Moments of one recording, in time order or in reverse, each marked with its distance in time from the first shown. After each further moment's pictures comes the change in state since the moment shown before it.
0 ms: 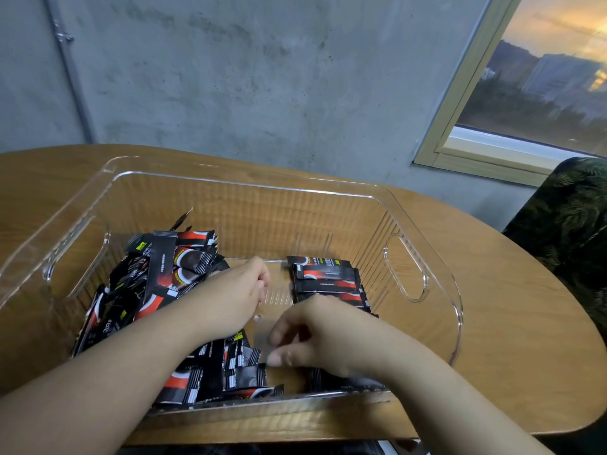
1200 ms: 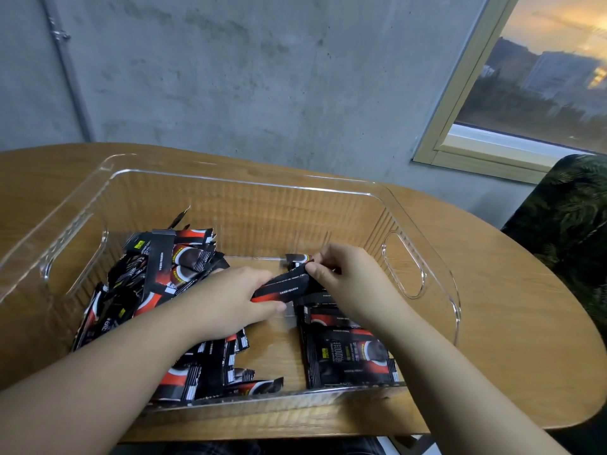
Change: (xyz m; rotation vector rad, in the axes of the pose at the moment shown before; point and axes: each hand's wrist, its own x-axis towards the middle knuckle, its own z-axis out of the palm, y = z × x) left_hand -0.007 0.009 -0.010 0.010 -0.093 0.063; right_hand 0.015 0.027 -0.017 0.215 0.521 0.127
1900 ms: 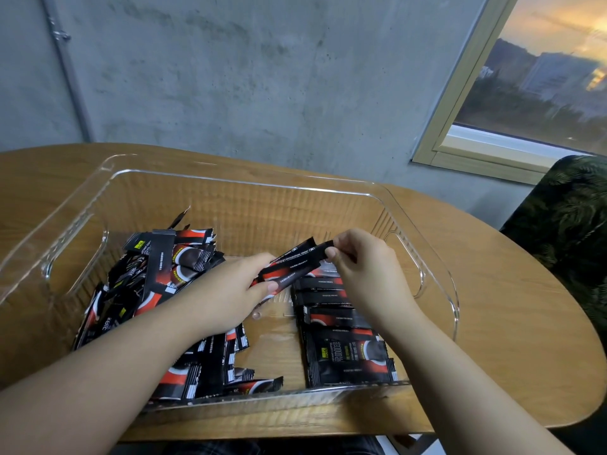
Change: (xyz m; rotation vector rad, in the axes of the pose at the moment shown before) left_hand 0.001 -0.001 0.001 -0.130 0.111 0.049; right_hand 0.002 0.004 -0.005 0.025 0.259 -0.018
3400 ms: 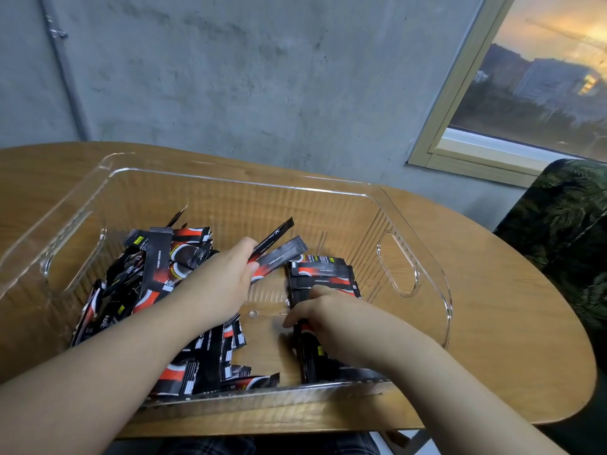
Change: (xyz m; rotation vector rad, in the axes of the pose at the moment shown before) left_hand 0.002 -0.002 0.001 0.110 0.141 -0.114; right_hand -0.027 -0.006 0.004 -0.527 -0.719 -0.250
